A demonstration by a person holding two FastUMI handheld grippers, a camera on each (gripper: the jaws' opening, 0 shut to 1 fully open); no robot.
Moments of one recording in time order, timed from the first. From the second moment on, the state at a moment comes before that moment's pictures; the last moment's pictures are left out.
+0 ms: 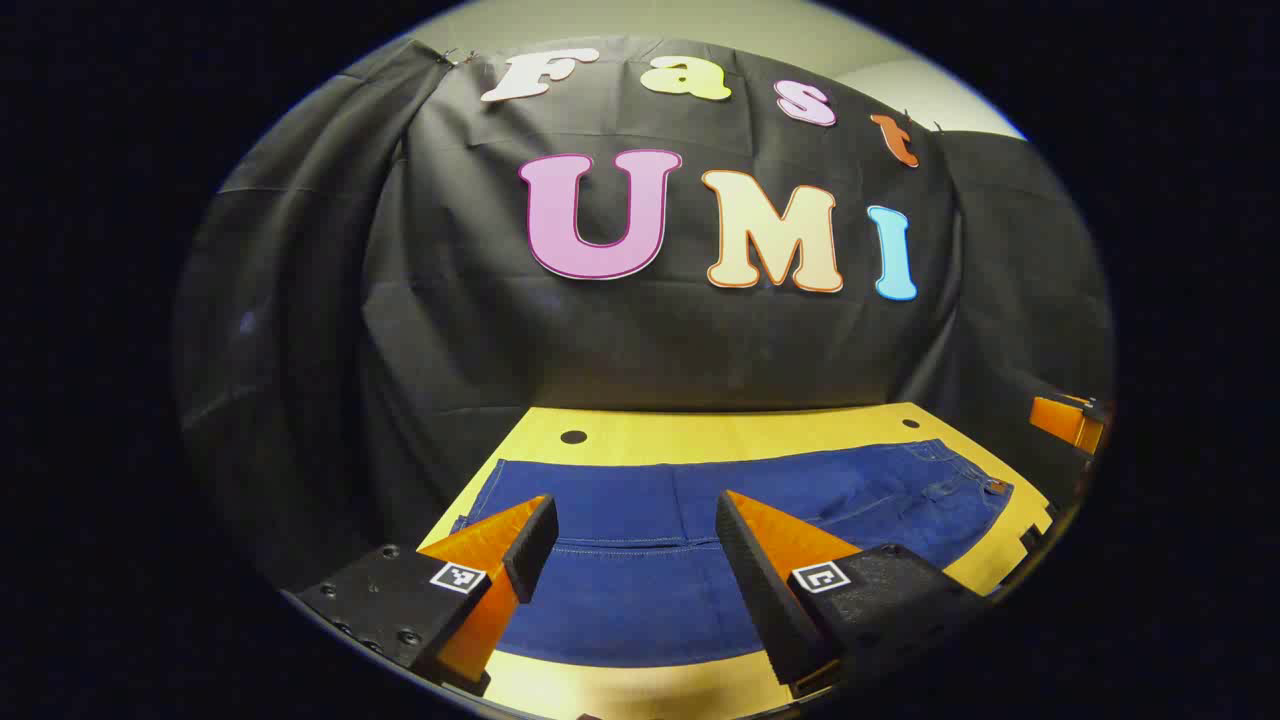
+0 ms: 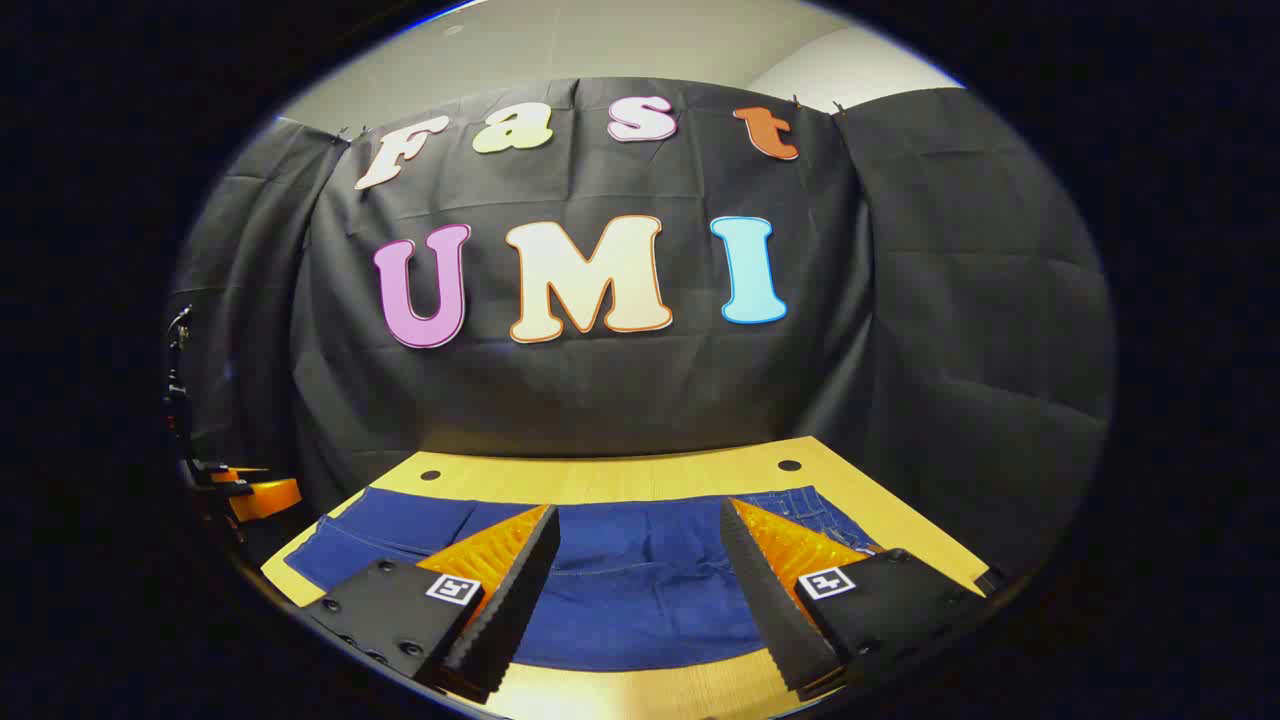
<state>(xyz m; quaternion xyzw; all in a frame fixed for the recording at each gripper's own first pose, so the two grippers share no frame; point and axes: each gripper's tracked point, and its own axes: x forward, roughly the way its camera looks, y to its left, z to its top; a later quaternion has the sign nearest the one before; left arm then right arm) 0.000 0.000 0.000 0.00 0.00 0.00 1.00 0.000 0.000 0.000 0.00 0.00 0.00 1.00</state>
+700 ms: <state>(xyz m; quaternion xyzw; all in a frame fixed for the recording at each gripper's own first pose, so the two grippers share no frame) 0.000 0.009 -0.012 -0.02 0.00 -0.01 1.00 -0.008 0.017 0.001 -0.02 0.00 0.01 1.00</state>
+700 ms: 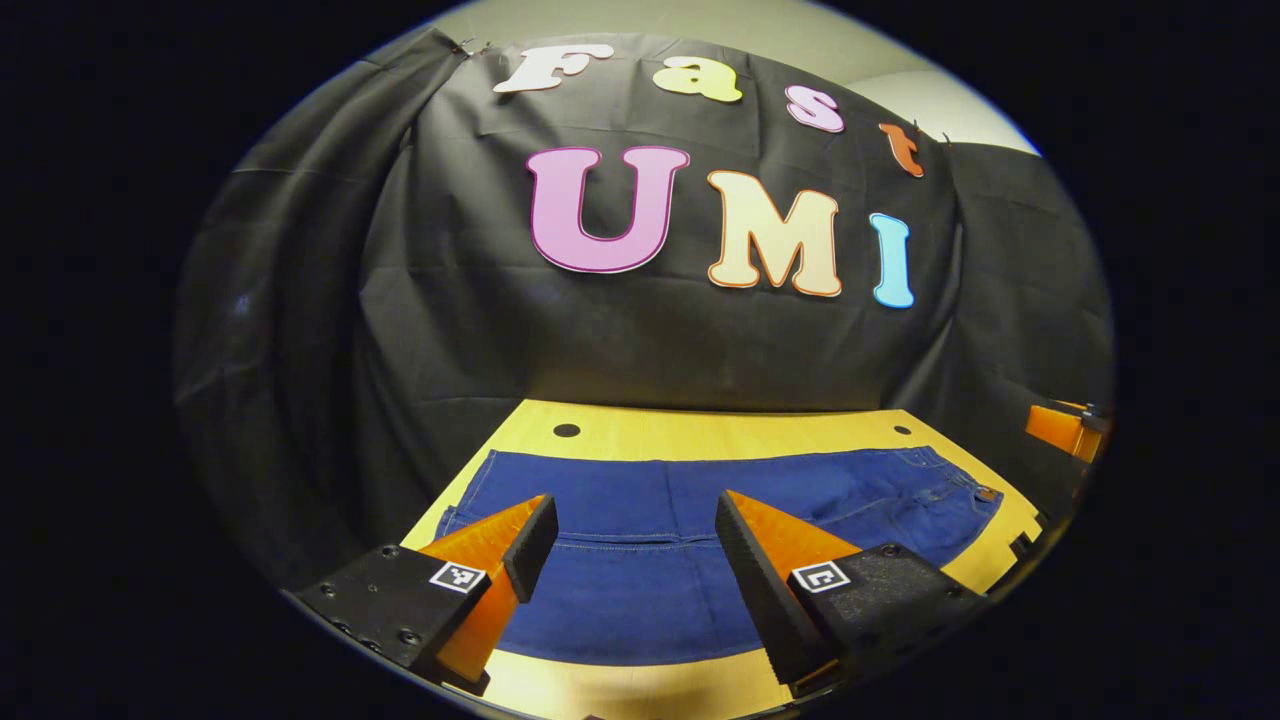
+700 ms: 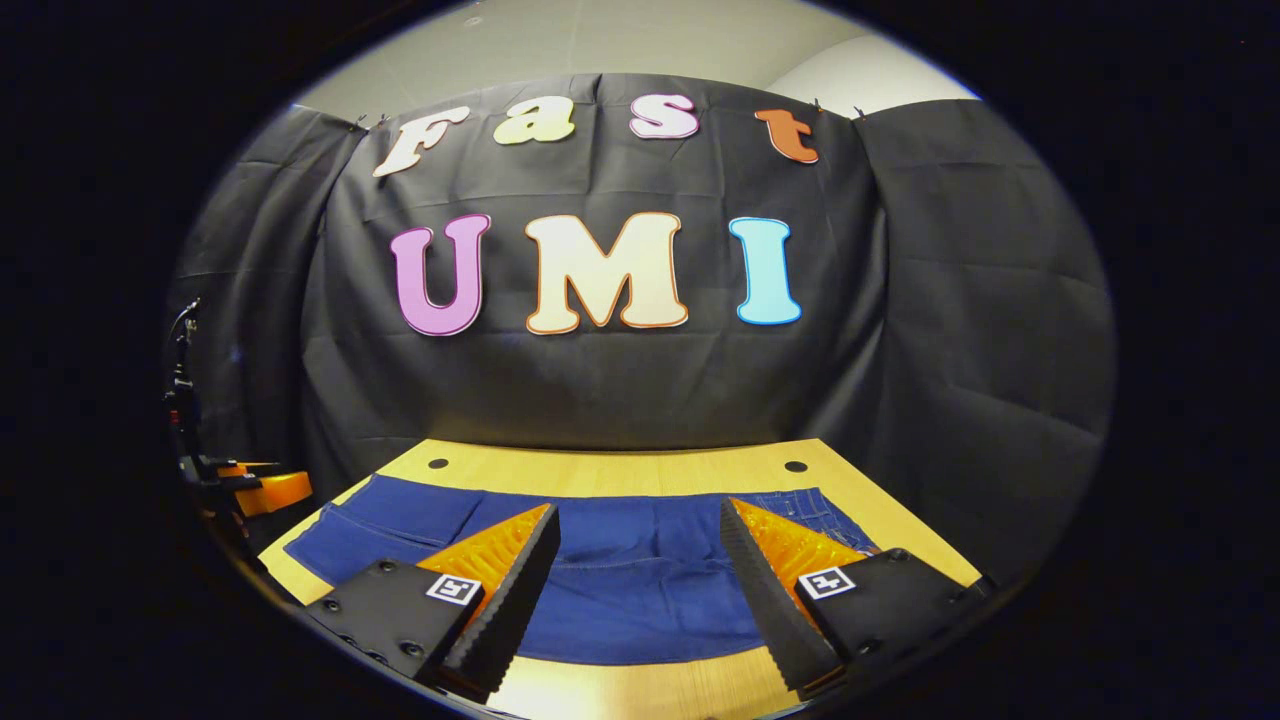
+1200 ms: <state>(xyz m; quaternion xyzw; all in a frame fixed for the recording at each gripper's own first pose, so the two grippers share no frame) 0.001 0.065 -0.037 0.03 0.05 -0.06 1.00 -0.016 0.014 -0.007 -0.05 0.03 0.02 1.00</state>
